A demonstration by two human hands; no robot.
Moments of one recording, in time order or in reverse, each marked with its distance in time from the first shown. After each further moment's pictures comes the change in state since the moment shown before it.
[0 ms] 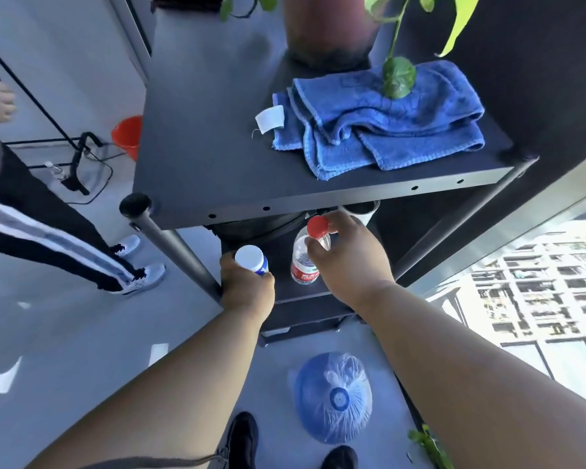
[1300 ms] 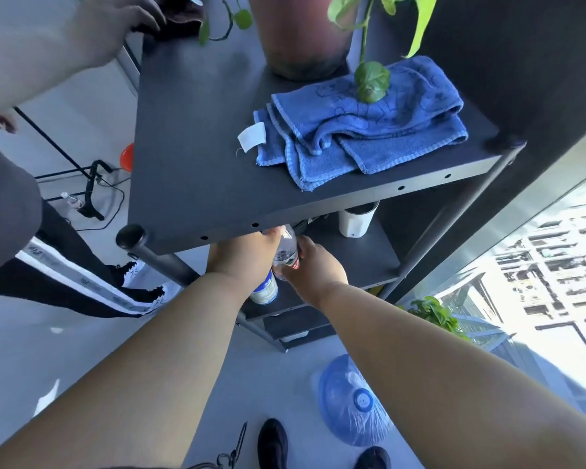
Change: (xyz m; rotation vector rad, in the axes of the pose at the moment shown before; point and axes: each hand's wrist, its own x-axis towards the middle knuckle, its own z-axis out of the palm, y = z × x) left_hand -0.001 0.097 -0.047 0.723 -0.251 0.584; right_hand 0.020 0.002 0.073 0.090 -0.285 0.189
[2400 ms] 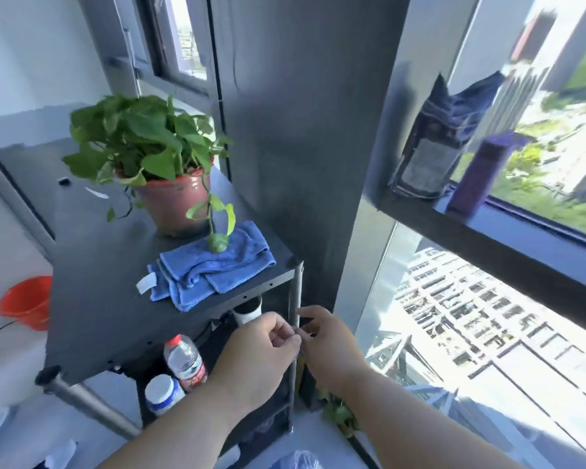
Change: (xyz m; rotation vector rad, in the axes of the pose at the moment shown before) left_hand -0.131 0.167 -0.017 -0.451 -0.165 0.421; right_hand -0.180 0.031 -0.199 0.288 0.390 0.091
